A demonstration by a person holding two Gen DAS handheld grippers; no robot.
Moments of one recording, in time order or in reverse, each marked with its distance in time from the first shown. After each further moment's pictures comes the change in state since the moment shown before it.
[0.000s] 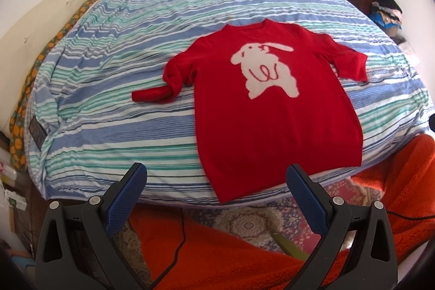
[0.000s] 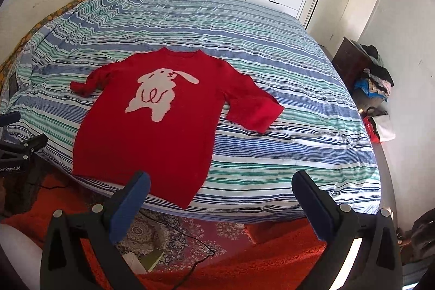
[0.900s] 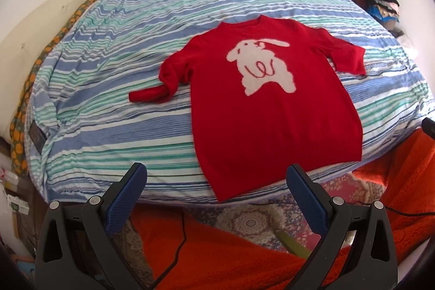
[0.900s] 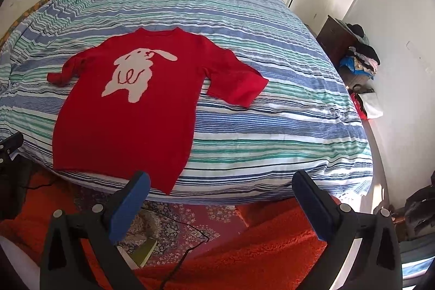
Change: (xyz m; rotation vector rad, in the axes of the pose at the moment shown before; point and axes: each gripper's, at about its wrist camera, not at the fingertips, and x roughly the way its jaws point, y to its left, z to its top) left arm 0.002 -0.007 0.000 0.027 0.010 0.004; right arm 0.023 -0.006 -0.012 0.048 0.106 -0.083
